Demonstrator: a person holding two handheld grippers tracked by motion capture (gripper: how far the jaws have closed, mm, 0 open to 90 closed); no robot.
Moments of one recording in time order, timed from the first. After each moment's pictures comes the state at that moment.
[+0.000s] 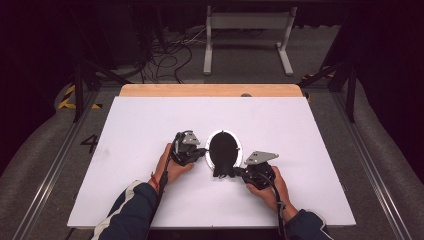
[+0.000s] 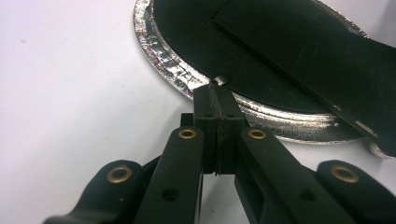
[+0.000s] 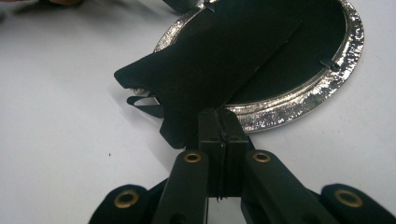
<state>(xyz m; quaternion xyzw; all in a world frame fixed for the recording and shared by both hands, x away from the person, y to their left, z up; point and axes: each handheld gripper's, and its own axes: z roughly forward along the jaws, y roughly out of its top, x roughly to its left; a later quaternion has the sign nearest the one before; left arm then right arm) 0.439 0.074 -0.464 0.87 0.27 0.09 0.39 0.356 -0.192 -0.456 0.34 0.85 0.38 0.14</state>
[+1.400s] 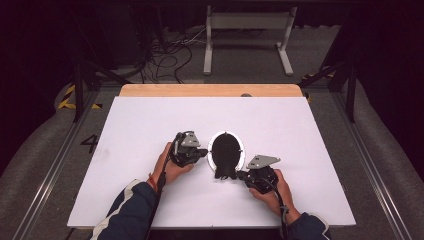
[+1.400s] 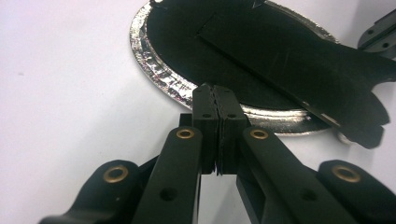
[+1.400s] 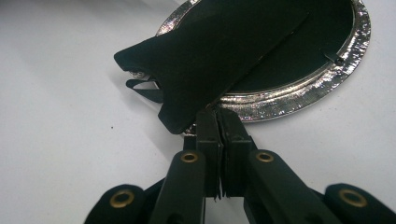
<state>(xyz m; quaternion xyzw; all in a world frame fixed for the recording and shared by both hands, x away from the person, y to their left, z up) 0.429 0.077 -0.449 0.88 0.22 0.10 0.40 0.347 -0.196 -0.457 0.33 0.86 0.37 0.14</state>
